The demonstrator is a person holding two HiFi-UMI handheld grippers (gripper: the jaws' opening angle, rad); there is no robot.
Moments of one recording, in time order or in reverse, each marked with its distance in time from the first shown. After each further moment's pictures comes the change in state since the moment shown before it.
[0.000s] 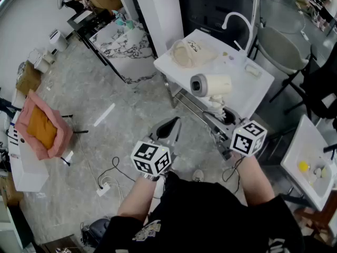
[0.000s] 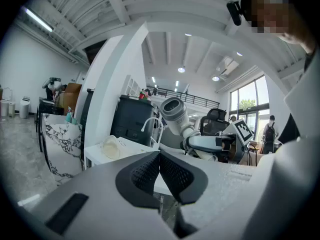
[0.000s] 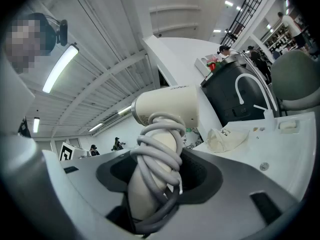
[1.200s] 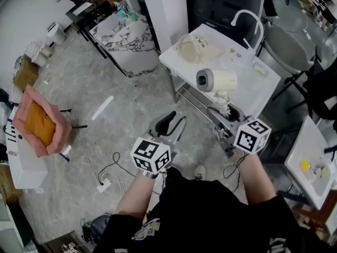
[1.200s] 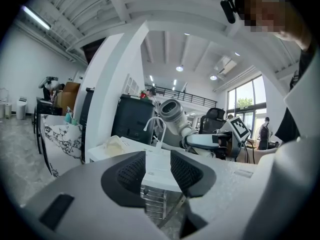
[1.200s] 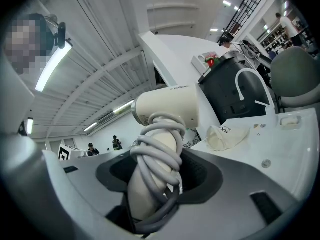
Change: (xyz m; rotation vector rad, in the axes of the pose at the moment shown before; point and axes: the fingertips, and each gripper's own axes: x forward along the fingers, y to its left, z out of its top) left arm -0.016 0.048 0.007 0.015 0.012 -0.033; right arm 0.045 0.005 -0.003 0.017 0.017 -0.051
